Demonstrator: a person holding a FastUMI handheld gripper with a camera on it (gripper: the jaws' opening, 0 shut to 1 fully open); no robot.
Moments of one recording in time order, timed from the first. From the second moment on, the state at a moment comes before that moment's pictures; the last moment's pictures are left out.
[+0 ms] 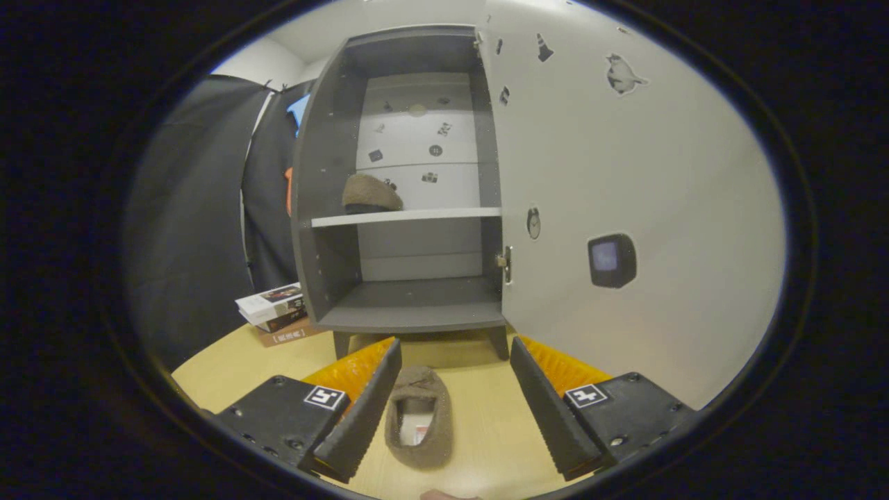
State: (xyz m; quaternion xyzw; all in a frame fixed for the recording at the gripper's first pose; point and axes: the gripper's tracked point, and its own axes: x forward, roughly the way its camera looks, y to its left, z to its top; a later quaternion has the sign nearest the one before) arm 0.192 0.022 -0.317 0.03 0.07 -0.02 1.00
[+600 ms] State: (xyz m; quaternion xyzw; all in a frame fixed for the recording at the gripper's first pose) arm 0.208 0.112 -0.442 0.03 0.23 0.06 0.97
